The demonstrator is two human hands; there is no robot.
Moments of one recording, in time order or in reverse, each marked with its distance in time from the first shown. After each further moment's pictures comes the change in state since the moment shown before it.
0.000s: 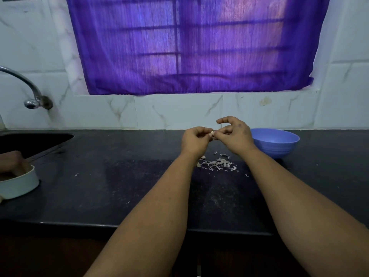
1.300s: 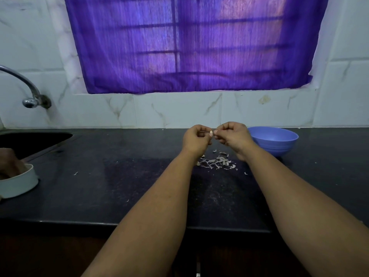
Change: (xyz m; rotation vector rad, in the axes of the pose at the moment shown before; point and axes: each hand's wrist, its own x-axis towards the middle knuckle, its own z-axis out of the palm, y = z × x) left_hand -0.001 -0.001 0.002 -0.016 -0.037 -0.049; right_hand -0.002 -0.005 0.000 0.414 -0.075 0.323
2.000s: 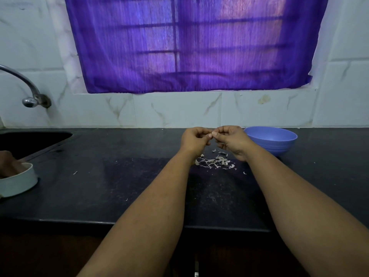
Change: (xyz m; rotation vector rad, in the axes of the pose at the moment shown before) left_hand 0.002 -0.003 -0.003 0.062 -0.045 0.033; right_hand 0.000 0.005 -0.001 0.026 -0.162 0.044
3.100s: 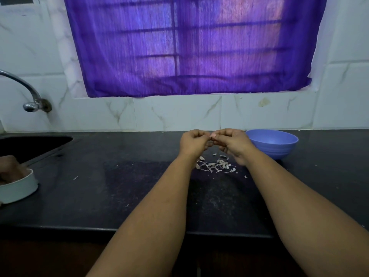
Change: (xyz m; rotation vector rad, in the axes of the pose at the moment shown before) left_hand -0.002 0.008 0.000 -0.206 0.055 -0.110; right_hand 0.001 0.002 0.001 0.096 0.067 0.013
